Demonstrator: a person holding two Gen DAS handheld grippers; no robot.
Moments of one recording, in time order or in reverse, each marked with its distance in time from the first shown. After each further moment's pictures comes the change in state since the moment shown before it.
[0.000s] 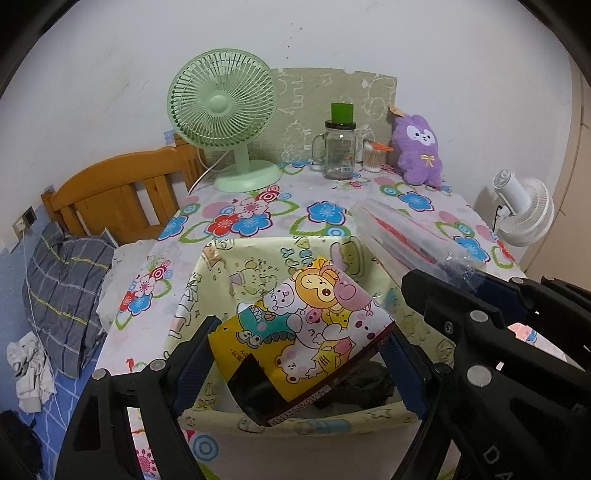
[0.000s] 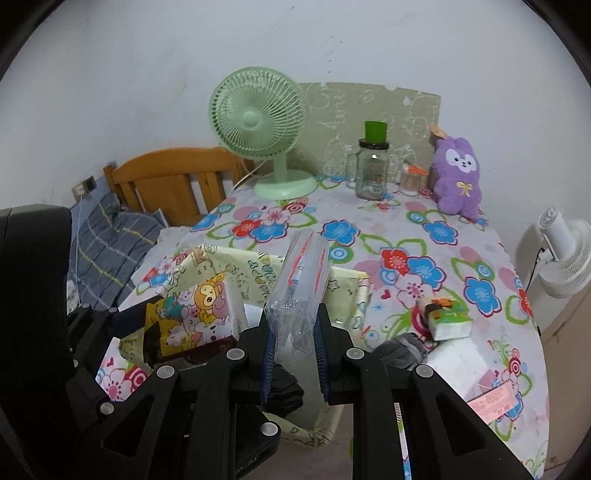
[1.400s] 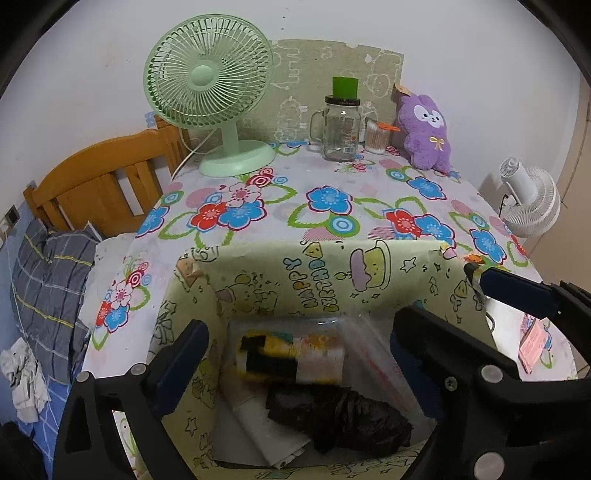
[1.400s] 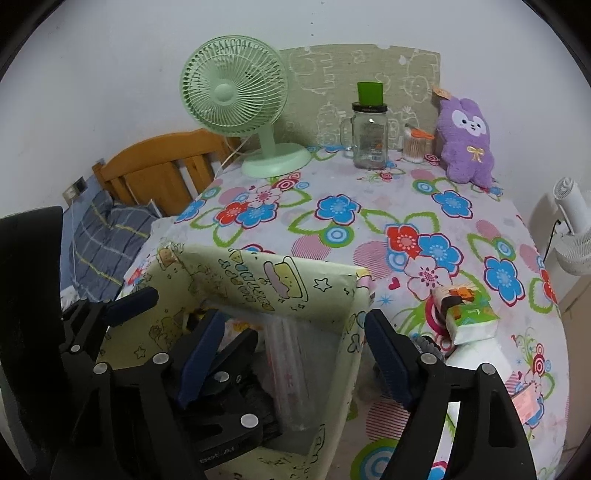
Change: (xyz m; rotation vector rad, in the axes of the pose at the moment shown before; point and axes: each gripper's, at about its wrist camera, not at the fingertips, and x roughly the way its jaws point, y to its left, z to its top) left arm 0.055 0.010 0.021 0.015 0.086 -0.040; right arm 0.052 -0.028 0.015 0.091 0.108 0.034
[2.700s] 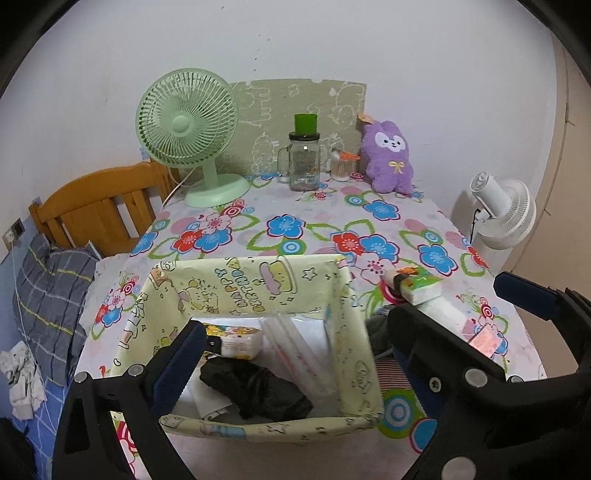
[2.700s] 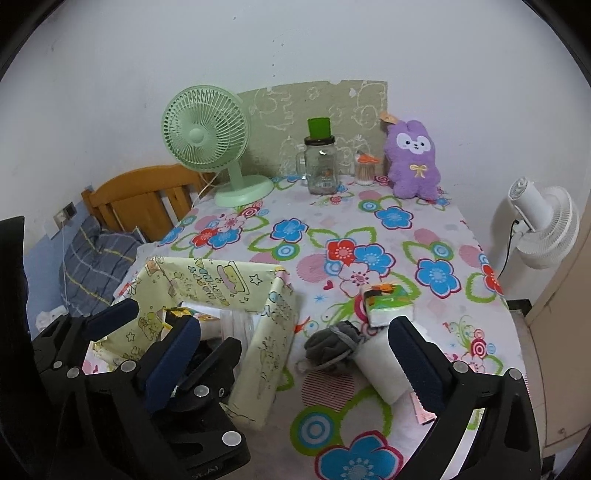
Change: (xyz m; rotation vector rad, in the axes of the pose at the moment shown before) left arm -0.063 -0.070 -0.016 0.013 -0.119 -0.009; right arm -0.082 -0.045 -0.029 0.036 -0.124 -0.080
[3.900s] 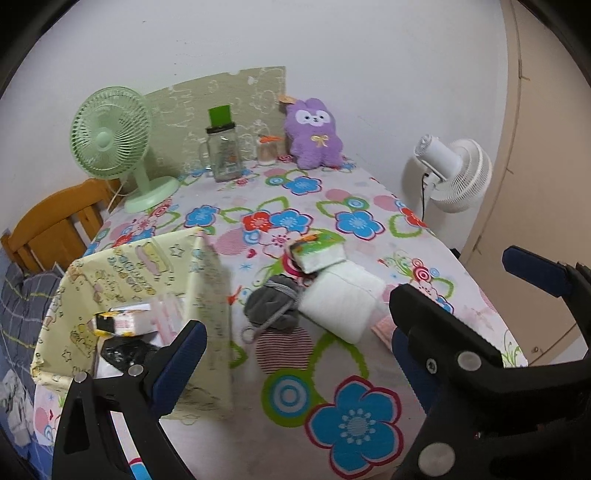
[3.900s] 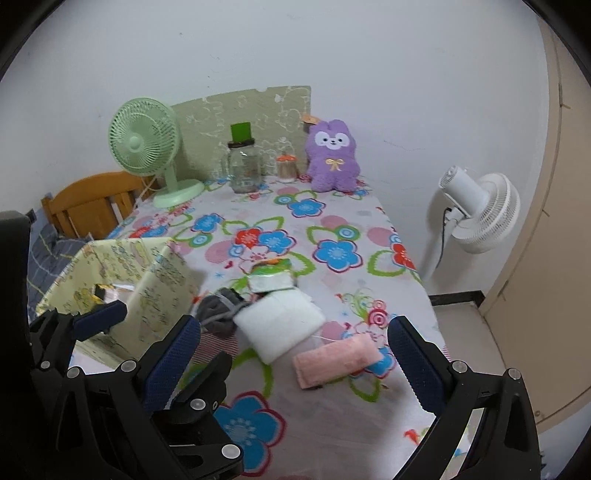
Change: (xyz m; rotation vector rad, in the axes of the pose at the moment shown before) left arm 0.007 -0.109 -0.029 0.136 0.034 -0.100; right arm -0.041 -0.088 -0.049 0.032 -0.042 -0.193
